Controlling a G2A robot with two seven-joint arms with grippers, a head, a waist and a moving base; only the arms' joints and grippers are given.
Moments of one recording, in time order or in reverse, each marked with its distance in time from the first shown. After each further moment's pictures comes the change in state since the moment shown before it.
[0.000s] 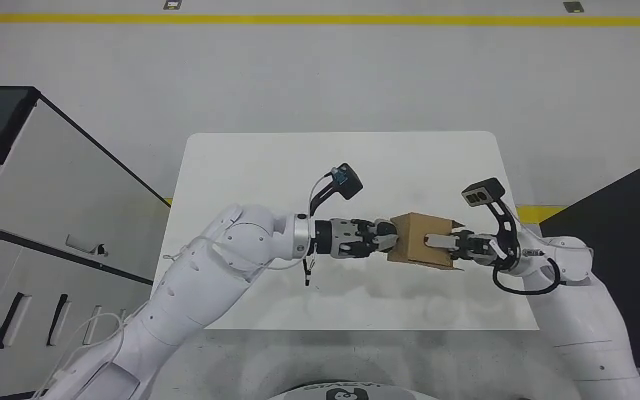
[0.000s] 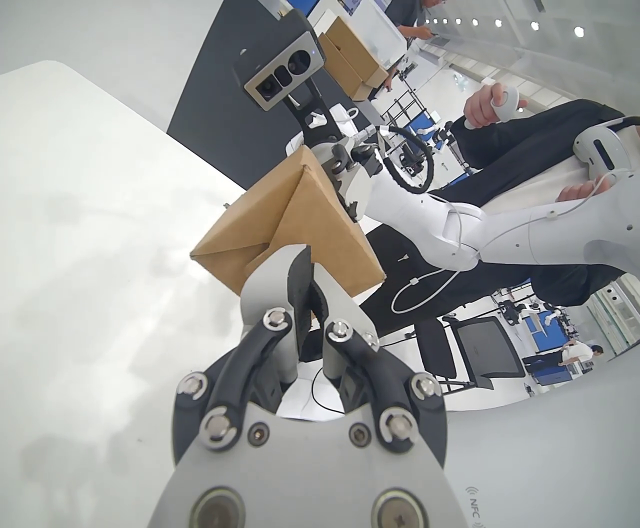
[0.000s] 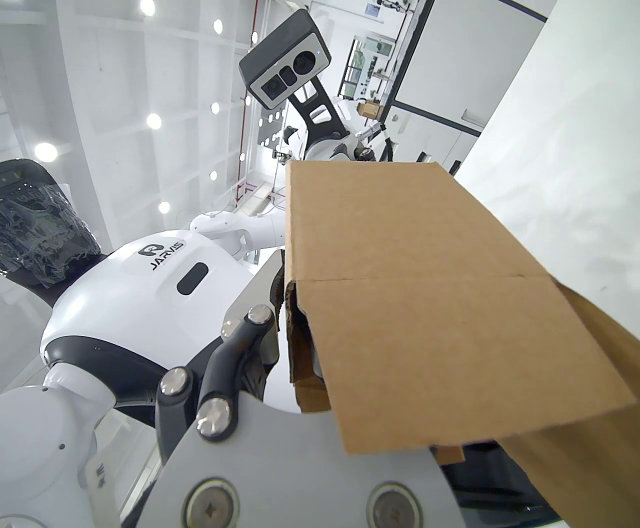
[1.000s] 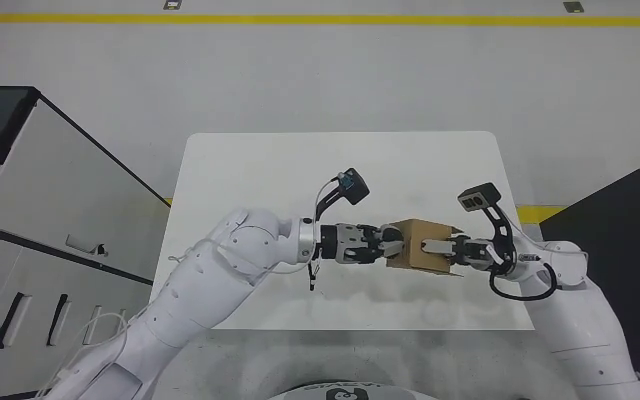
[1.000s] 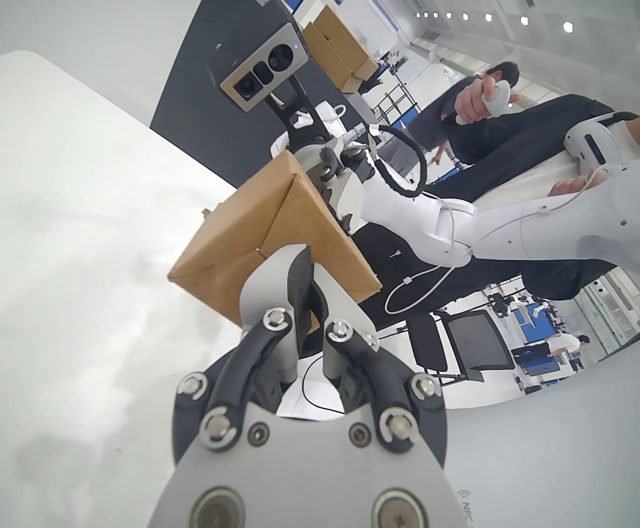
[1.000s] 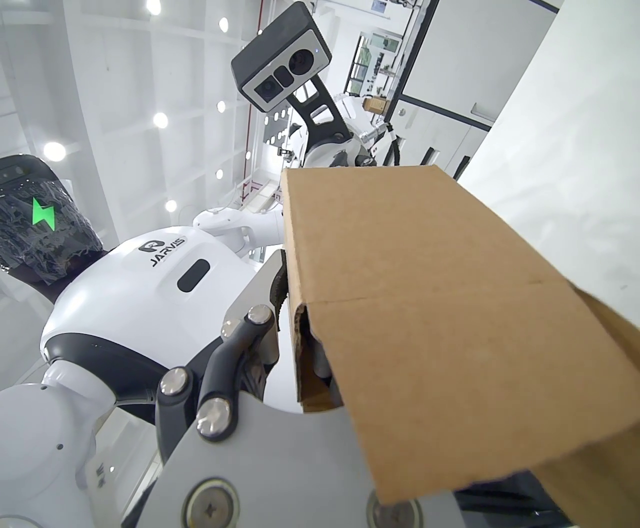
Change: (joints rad) left arm 0.007 -0.005 0.002 -0.014 0.001 0.007 0.003; right arm -0.026 0.004 -0.007 -0.018 0.011 -0.011 -0.011
